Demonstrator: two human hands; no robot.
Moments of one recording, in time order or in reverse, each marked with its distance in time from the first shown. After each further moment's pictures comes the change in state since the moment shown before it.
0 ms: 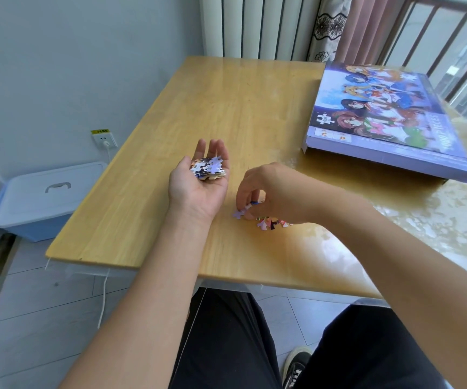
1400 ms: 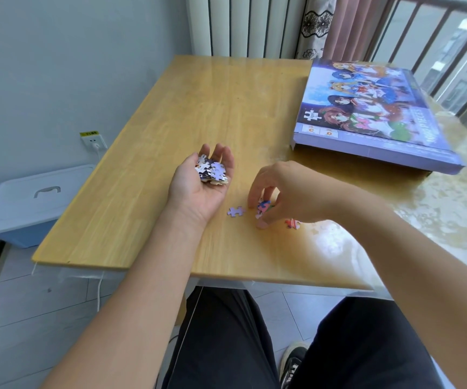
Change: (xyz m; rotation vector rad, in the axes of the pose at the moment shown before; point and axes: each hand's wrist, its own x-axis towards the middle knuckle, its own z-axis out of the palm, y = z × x) left_hand -0.005 -0.015 0.002 0.228 0.062 -0.061; right_hand -0.029 0.010 -0.011 -0.035 0.025 0.140
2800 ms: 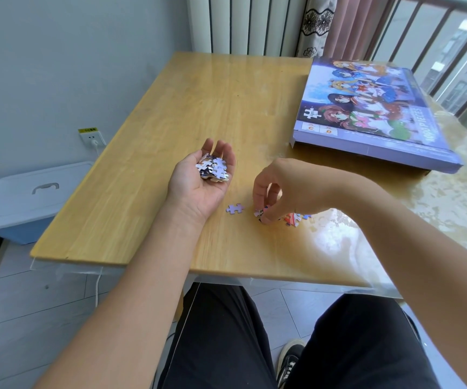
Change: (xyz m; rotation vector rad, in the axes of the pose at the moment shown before) left_hand 0.002 0.001 -0.001 -0.008 -0.046 -0.053; right_hand 0.001 0.000 -0.011 0.013 -0.111 0.035
